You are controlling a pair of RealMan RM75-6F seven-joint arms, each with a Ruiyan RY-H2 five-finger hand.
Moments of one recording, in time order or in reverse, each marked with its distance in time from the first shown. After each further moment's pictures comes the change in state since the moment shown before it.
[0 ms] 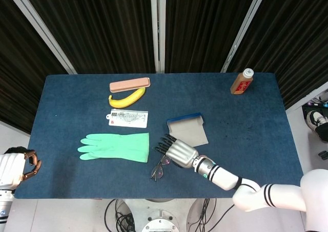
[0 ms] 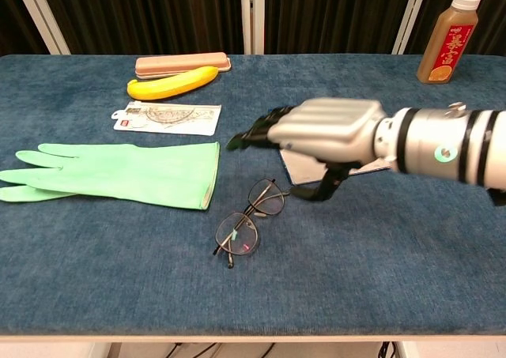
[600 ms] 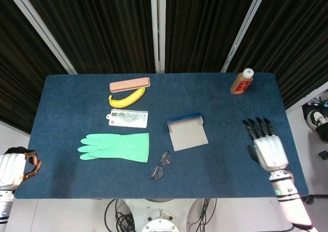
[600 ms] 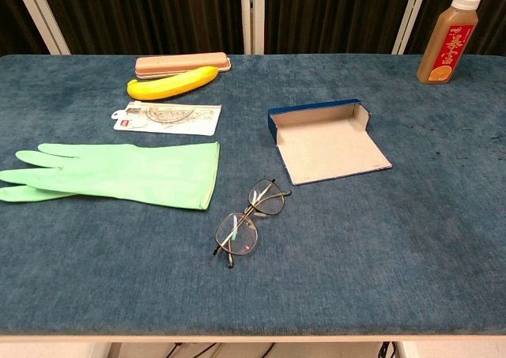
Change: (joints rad) left arm 0.003 -0.009 -0.001 0.000 0.000 0.009 0.034; right arm -0.547 0.307 -0.112 -0.169 -0.010 0.733 -0.004
